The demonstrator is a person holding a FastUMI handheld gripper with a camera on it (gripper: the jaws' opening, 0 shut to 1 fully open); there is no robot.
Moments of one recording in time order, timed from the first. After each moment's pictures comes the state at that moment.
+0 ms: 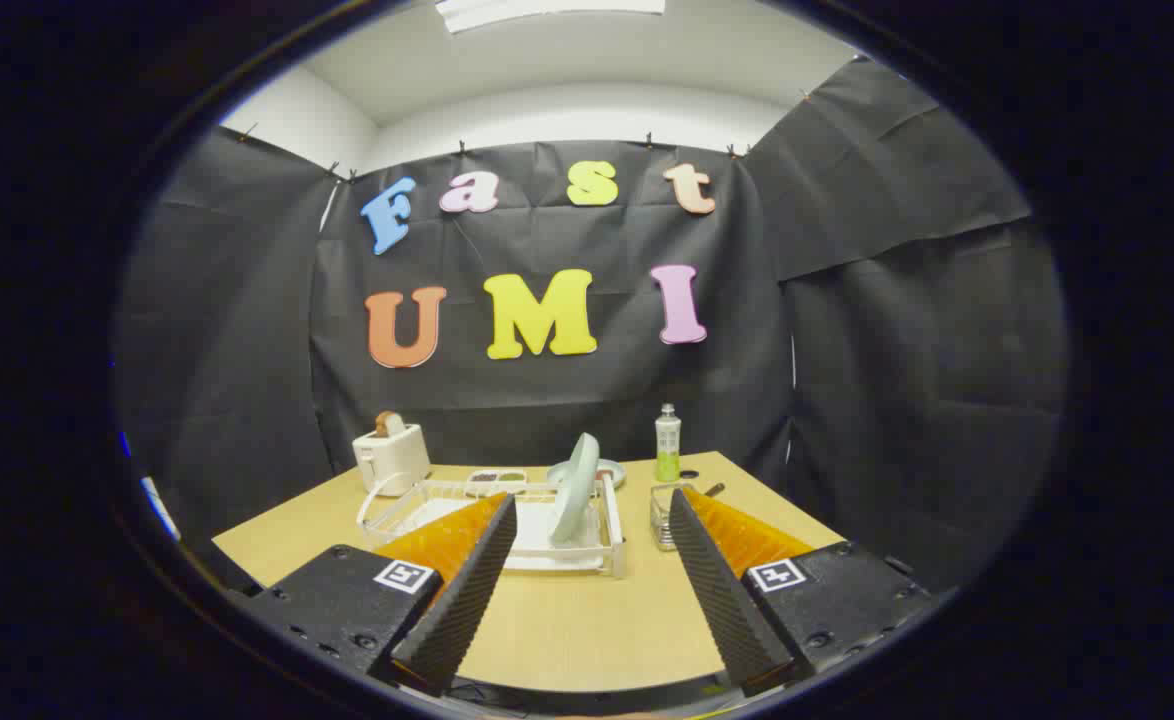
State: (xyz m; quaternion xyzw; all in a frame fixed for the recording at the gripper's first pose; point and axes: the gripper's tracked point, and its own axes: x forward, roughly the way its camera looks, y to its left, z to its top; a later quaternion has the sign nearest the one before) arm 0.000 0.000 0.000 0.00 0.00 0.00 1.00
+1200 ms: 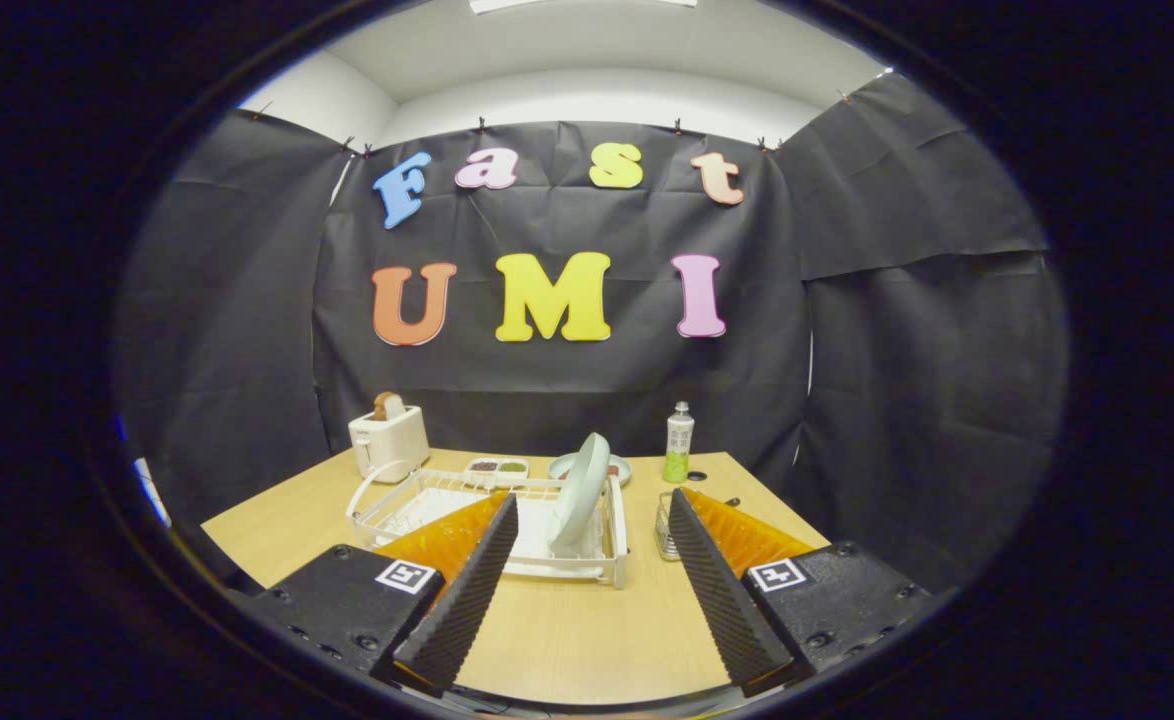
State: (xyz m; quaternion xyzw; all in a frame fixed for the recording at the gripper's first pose) arm 0.059 0.005 0.028 -0.04 0.04 0.00 1.00
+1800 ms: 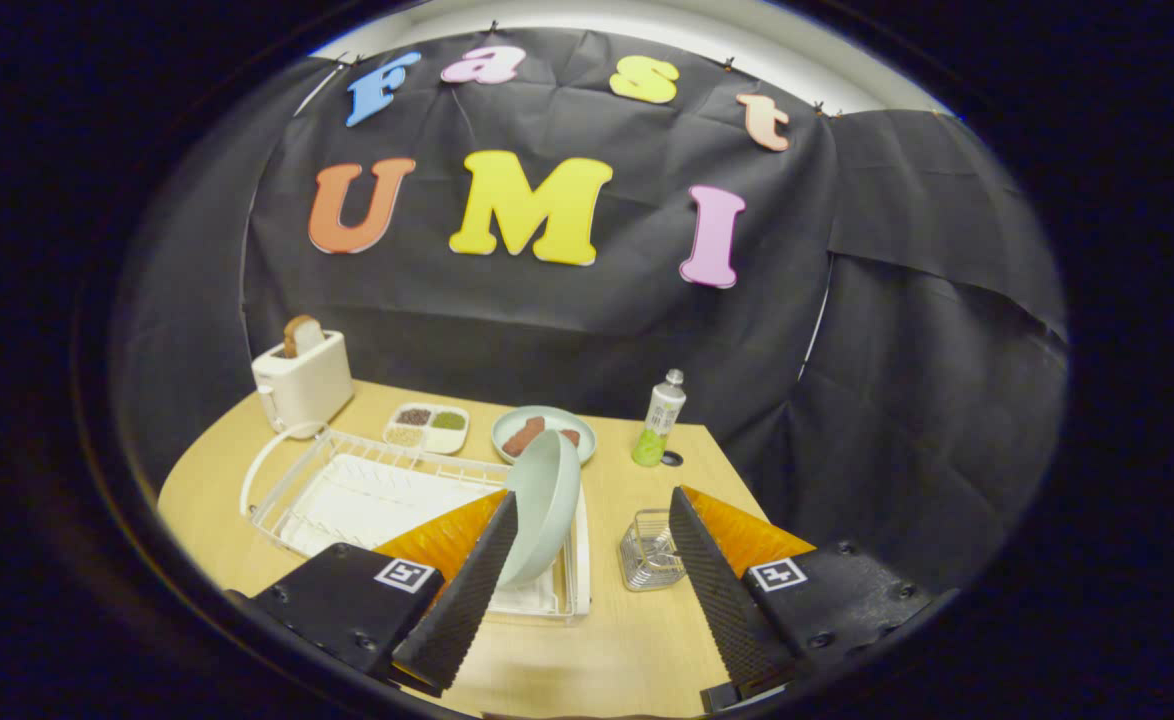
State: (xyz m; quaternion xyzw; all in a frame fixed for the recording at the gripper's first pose) arm 0.235 0.006 0.042 -0.12 0.21 -0.08 0.97
